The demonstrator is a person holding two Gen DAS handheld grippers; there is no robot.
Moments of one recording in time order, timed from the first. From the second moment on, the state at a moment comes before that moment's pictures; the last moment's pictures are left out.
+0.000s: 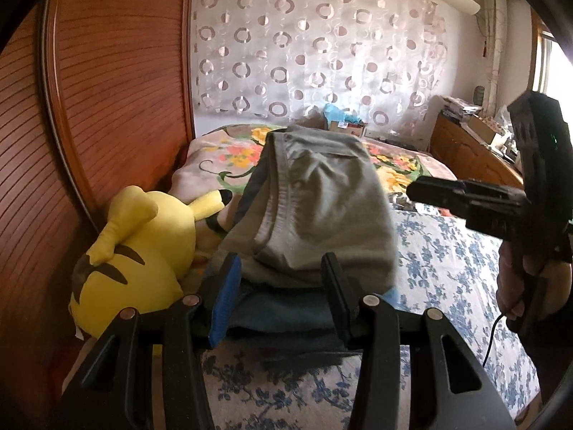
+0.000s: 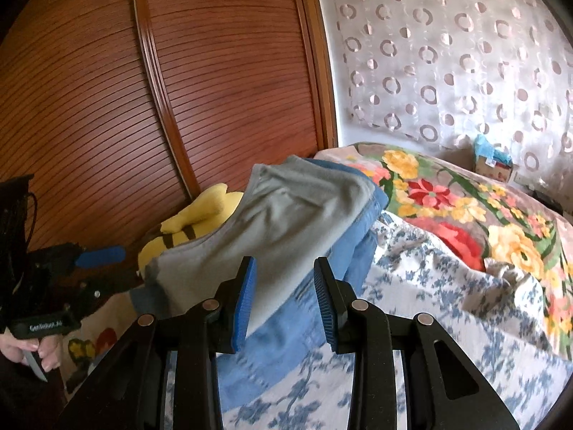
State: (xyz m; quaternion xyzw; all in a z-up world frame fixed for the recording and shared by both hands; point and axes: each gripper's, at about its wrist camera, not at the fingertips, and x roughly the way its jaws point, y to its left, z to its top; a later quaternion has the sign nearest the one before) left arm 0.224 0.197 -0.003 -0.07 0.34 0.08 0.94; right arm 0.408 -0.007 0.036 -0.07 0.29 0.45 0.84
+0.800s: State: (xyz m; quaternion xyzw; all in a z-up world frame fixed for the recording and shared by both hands) left arm 0.132 0.142 0.035 -0.04 0.29 0.04 0.96; right arm 0.265 -0.096 0.058 -0.05 0.28 0.41 0.87
